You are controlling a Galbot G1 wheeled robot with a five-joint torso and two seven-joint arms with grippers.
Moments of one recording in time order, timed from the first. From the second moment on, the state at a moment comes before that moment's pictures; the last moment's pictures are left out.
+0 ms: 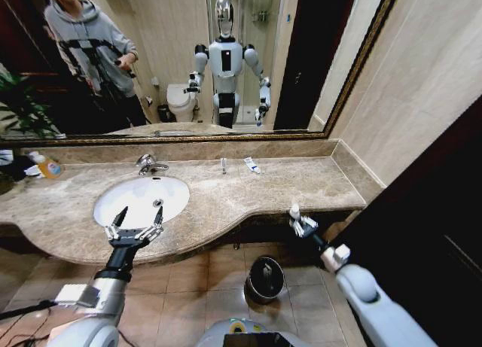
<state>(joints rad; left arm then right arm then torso) 1.84 -1.36 -0.82 -2.47 -0.37 0.04 0.05 -1.51 1.05 0.50 1.69 0.25 0.33 -0.25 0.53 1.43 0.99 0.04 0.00</state>
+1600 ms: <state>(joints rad) 1.84 -1.36 -0.82 -2.47 -0.37 0.04 0.05 -1.00 1.36 0.26 0.62 -0.39 0.28 -0.27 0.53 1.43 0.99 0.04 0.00</state>
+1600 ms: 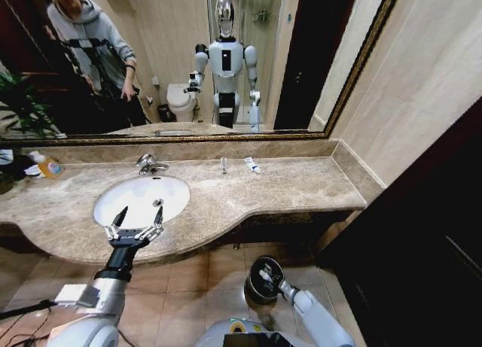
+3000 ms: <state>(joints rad) 1.84 -1.36 -0.82 -2.47 -0.37 0.04 0.05 -1.37 1.08 0.32 1.19 0.29 0.35 -0.23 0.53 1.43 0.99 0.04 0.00</state>
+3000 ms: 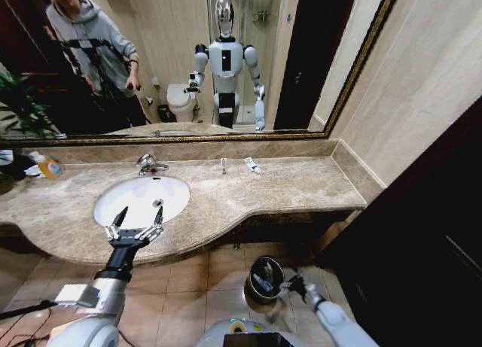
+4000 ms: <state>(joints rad) 1.84 -1.36 -0.82 -2.47 -0.37 0.04 0.05 -1.51 1.16 0.64 1.99 0.33 0.21 -0.04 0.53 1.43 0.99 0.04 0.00</state>
